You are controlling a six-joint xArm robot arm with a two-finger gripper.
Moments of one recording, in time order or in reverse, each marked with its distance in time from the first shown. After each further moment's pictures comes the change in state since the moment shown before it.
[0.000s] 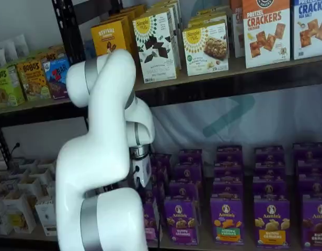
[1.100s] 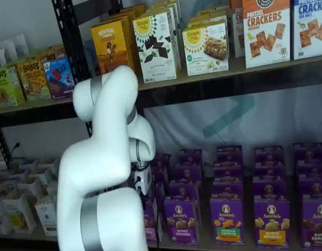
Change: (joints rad) arm 0.021 0.192 -0.131 0.088 -0.179 -0.062
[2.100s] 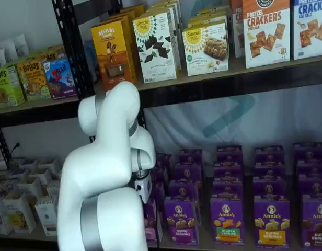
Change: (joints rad) arm 0.016 0.161 -0.158 -0.061 0.017 0.070
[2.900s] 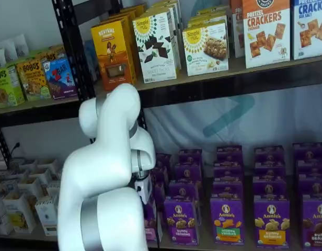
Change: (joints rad) arm 0.001 0.018 -0.021 -0.031 0.006 0.028
